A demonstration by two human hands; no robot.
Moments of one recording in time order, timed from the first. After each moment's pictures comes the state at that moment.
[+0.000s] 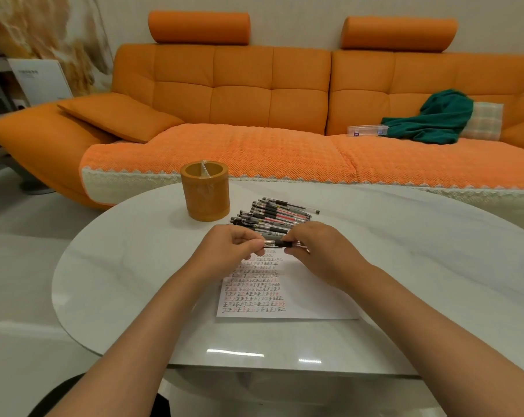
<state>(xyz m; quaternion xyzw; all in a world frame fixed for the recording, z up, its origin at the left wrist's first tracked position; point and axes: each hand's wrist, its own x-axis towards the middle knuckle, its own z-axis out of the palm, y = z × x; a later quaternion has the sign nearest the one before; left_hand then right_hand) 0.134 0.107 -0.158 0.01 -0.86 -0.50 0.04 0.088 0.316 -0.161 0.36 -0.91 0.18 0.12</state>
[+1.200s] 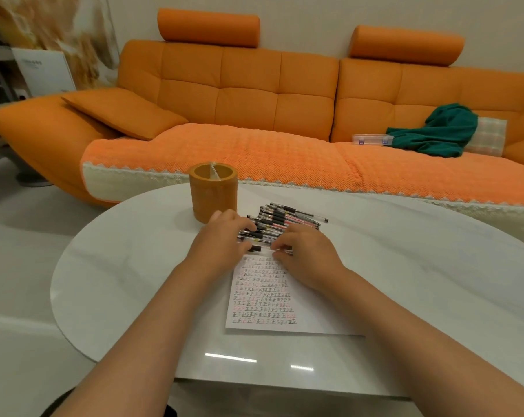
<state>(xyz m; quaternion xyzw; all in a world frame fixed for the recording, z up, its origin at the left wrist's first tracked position) 0.105 0.084 -0.168 0.00 -0.96 -0.23 0.14 0.066 0.273 -0.181 0.31 -0.92 0.20 0.13</state>
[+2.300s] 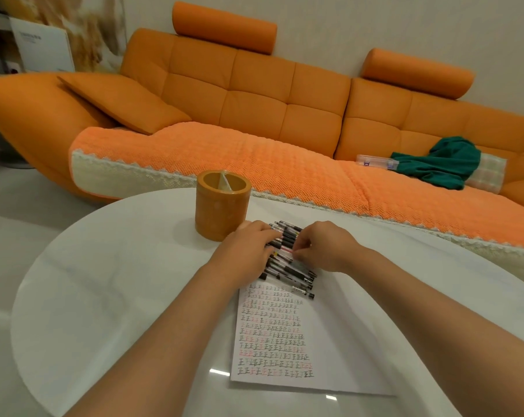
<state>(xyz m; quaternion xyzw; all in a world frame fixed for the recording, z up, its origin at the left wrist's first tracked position) 0.048 0.080 -0.177 -0.08 -0.96 -0.25 0.10 -0.022 0.260 -0.145 0.24 -0.97 0.06 -0.03</state>
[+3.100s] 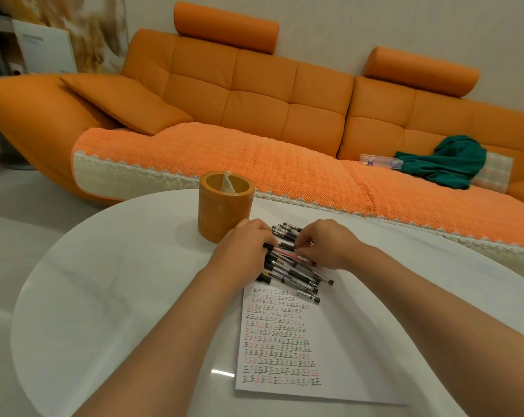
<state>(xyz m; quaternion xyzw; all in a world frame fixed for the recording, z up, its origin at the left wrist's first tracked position) 0.047 0.071 -0.179 -0.08 -0.95 -0.26 0.15 -0.040 0.259 -0.152 0.26 -0.96 0.08 -0.02</state>
